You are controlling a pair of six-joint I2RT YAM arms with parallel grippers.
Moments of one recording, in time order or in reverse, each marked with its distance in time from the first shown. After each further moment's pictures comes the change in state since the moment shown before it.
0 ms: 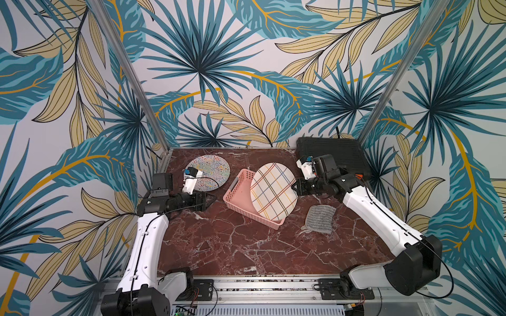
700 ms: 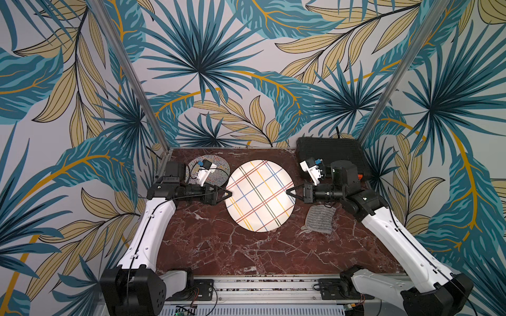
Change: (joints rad) left arm -0.122 0.135 0.112 -0.048 0.226 -0.044; right arm 0.001 -0.247 -0.138 0.162 -0.428 0.172
